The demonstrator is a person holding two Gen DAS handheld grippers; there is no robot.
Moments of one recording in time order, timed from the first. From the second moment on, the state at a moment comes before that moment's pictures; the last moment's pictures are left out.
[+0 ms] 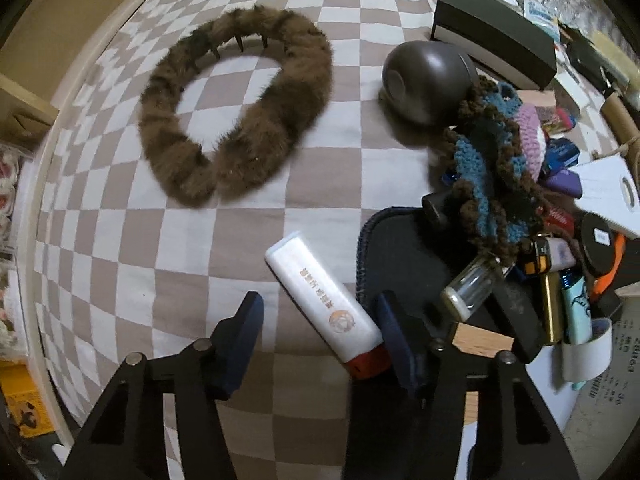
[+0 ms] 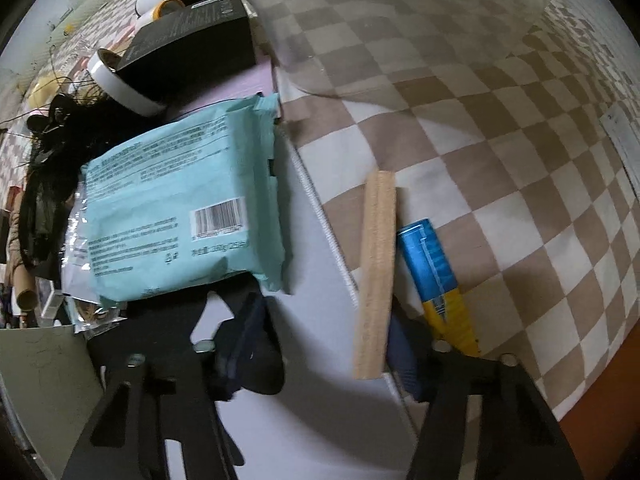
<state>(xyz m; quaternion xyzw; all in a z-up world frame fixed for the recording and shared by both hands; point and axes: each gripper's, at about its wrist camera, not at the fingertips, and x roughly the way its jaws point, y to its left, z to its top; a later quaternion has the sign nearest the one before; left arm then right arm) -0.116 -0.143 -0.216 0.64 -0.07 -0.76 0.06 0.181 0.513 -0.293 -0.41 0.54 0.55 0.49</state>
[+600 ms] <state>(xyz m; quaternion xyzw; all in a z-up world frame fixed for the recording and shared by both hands) -0.101 -0.123 -0.211 0.64 -0.02 -0.77 0.05 0.188 0.532 -0.287 -0.42 0.50 0.56 0.51</state>
